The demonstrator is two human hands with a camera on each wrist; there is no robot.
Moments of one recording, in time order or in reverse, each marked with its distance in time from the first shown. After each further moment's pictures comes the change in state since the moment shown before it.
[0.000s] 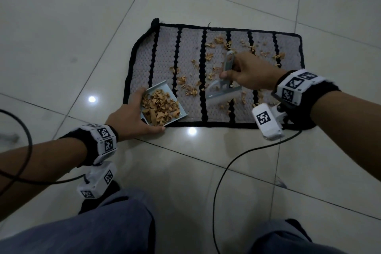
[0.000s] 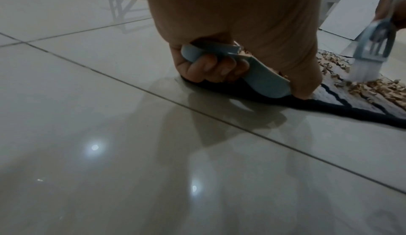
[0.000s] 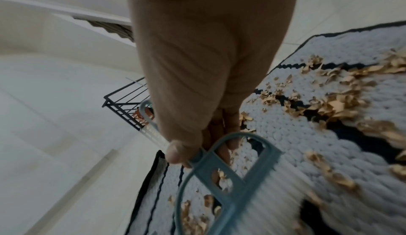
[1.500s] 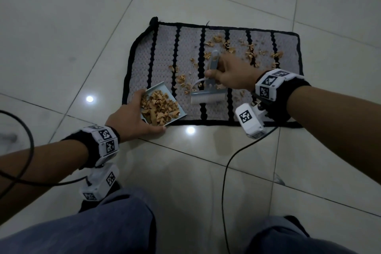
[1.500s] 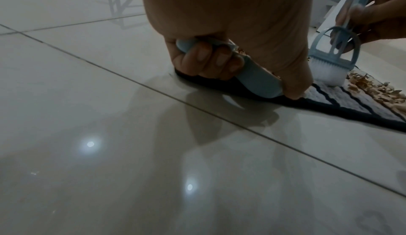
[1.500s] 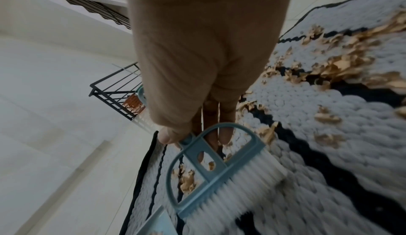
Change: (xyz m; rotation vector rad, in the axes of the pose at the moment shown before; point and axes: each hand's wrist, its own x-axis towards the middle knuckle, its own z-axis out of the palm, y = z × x) left_hand -0.009 0.010 0.002 0.021 0.028 -0.024; right_hand 0.024 -0.005 0.030 0.076 0.031 0.047
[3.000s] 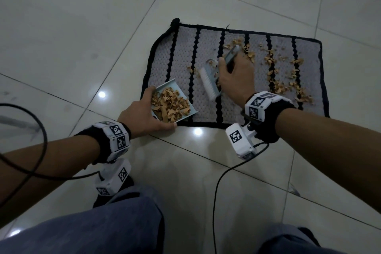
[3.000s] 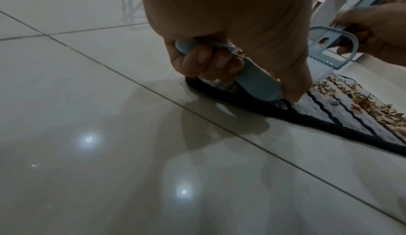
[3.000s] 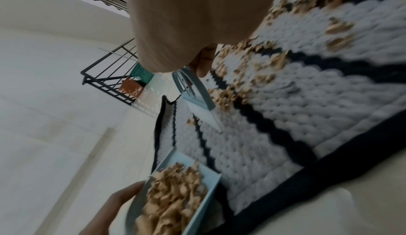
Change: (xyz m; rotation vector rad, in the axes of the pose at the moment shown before) left_hand 0.001 -0.017 -0.008 -0.049 0.025 -0.032; right_hand 0.019 -0.024 0.058 0.194 0.692 0.064
